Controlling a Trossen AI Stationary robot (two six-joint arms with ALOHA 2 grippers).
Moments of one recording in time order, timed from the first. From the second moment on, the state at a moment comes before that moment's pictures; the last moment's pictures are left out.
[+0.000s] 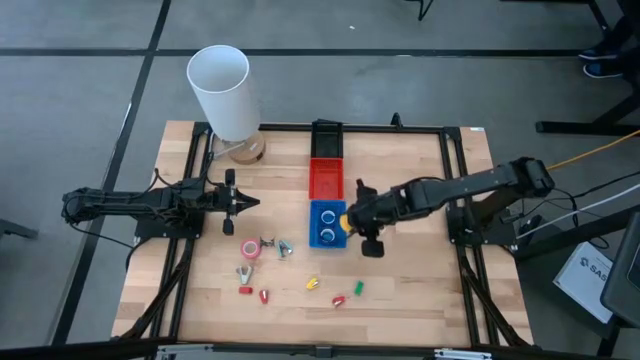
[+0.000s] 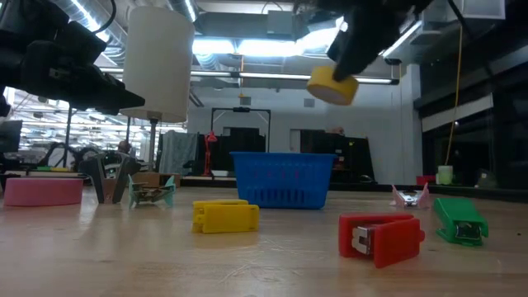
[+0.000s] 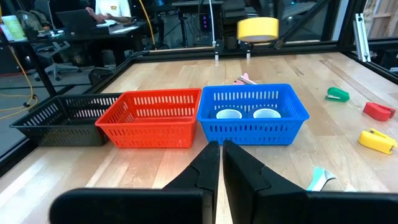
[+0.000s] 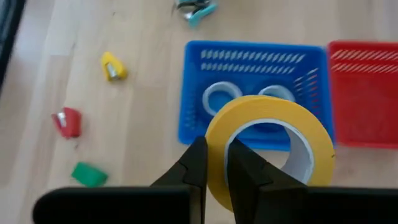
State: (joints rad) left arm 0.10 0.23 0.01 0.05 -0.03 0.07; right arm 0.18 1.52 1.17 -0.63 0.03 0.11
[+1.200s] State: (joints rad) left arm 0.10 0.23 0.01 0.05 -0.03 0.07; right arm 0.05 1.70 1.31 -0.54 -0.09 -0.27
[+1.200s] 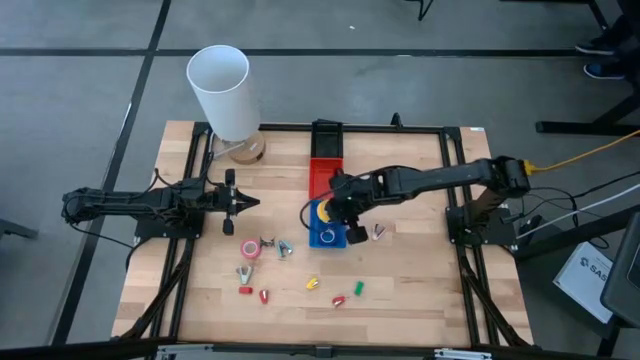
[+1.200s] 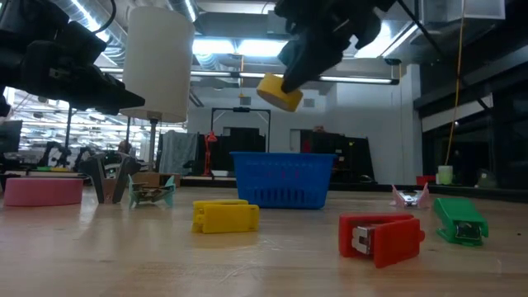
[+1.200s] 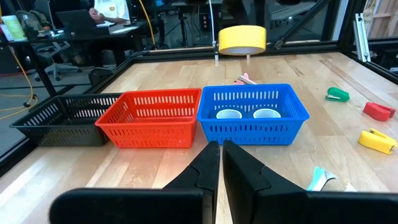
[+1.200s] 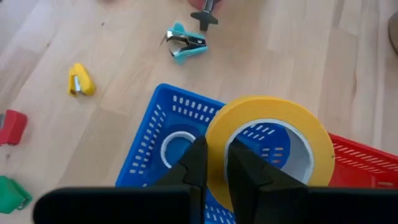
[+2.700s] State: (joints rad) left arm 0.10 0.23 0.01 0.05 -0.03 0.07; right arm 0.00 1.94 1.34 -0.57 -0.08 -0.27
